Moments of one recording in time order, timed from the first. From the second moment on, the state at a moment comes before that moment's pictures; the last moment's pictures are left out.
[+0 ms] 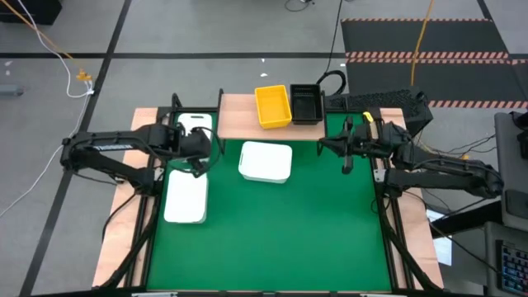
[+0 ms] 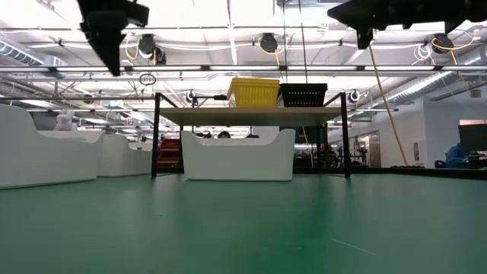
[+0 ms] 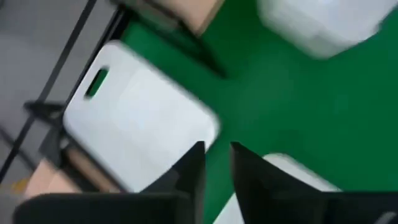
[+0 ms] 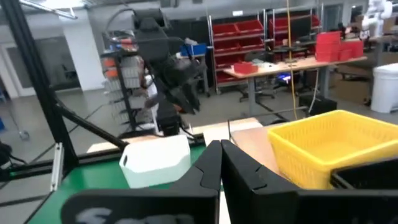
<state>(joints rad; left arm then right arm) 0.08 1.21 1.20 -1.33 -0.40 -0.43 -0.32 0.65 0.50 0.20 -0.18 0.14</state>
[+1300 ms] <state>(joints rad) 0.49 1.22 0.79 -0.97 -0.17 0.12 -0.30 0.65 0.50 0.26 -0.19 0.09</state>
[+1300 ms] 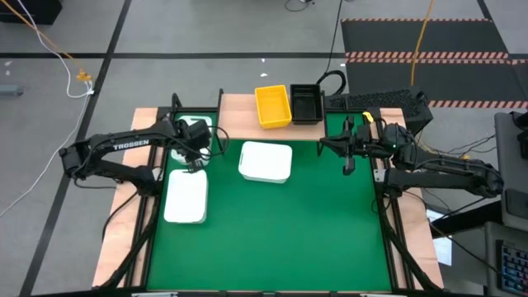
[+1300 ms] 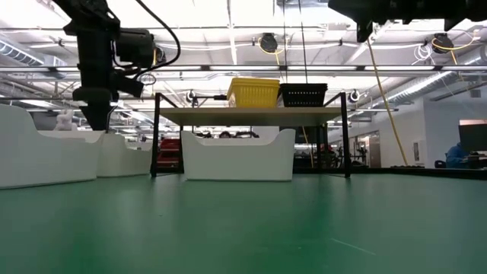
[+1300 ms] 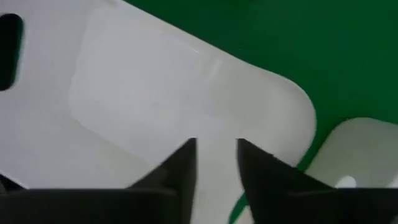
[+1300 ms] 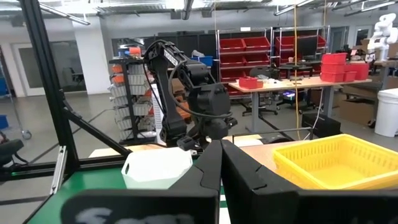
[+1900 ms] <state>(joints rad) 0.46 1.22 0.91 -1.03 -0.09 -0.09 -0.30 0.65 0.50 0.26 -0.19 0.08</state>
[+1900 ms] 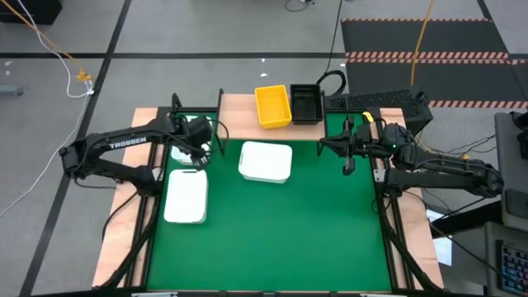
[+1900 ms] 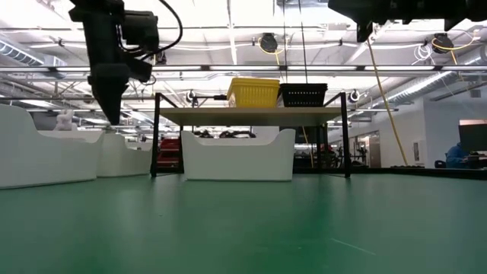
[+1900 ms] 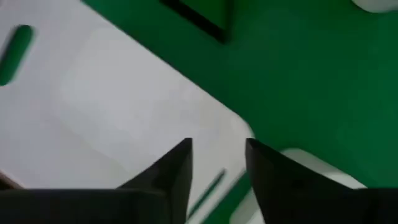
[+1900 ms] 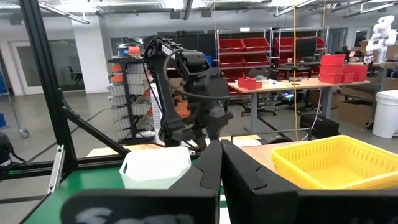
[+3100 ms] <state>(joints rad) 0.40 1.21 0.81 -0.98 -0.05 -0.15 -0.30 0.65 0.50 0.26 -0.19 0.09</state>
